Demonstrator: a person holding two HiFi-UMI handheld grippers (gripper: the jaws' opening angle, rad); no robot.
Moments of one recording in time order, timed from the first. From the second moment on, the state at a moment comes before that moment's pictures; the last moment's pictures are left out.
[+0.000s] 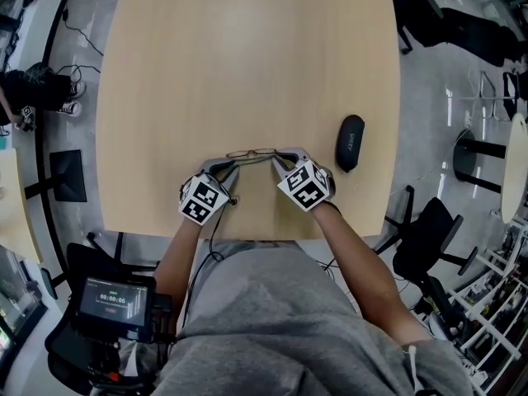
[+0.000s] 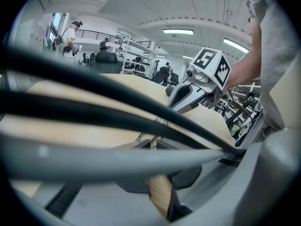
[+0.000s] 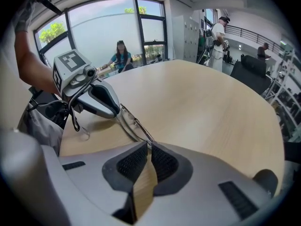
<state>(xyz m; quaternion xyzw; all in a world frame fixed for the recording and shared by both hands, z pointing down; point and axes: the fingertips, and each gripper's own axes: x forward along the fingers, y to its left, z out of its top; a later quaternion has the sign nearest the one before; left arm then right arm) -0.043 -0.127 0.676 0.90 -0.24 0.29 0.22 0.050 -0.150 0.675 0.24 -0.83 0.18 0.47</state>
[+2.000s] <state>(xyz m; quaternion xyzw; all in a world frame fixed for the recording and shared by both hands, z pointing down) -0.017 -0.078 0.658 0.89 -0.20 0.21 0.36 -0.006 -0.070 0.685 0.10 -0.85 0.18 0.48</state>
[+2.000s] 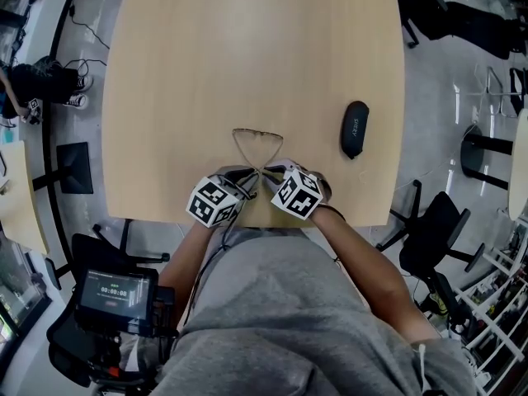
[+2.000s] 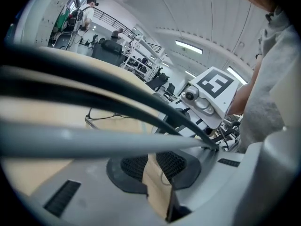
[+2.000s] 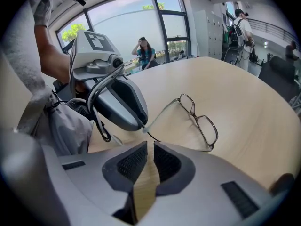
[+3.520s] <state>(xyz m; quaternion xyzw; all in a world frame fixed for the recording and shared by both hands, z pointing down) -0.006 -0.092 0.698 0.88 -0.13 0.37 0.27 0.025 -0.068 0.700 0.14 -0.80 0.17 0.56</state>
